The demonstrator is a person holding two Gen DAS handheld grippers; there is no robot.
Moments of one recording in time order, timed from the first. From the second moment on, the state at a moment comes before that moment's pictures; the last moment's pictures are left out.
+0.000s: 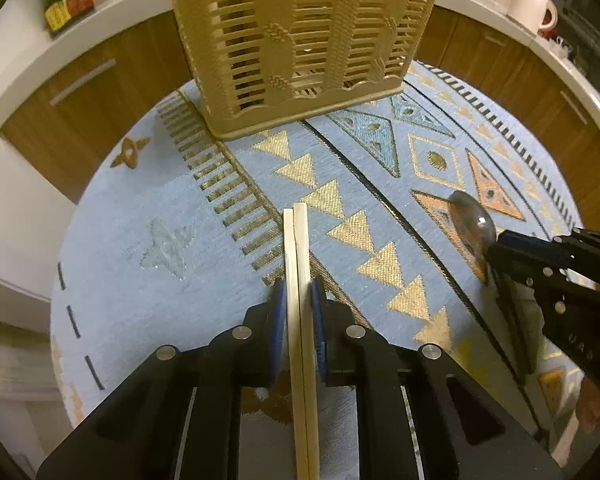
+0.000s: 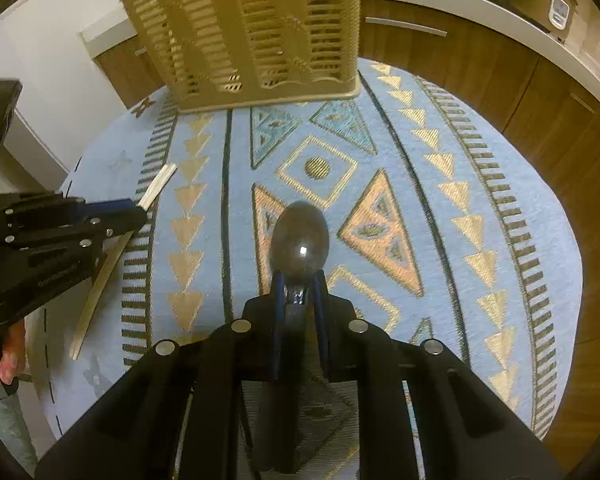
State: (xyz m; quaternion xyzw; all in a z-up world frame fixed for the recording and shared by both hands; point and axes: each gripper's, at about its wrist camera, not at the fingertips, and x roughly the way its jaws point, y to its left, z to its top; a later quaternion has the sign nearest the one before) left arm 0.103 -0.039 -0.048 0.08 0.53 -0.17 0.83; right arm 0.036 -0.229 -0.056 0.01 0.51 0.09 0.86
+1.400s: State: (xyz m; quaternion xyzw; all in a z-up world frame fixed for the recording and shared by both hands) left arm 0.096 -0.050 -0.033 0.10 0.52 -0.17 0.83; right arm 0.045 -0.242 -0.046 0.00 0.55 0.12 0.83
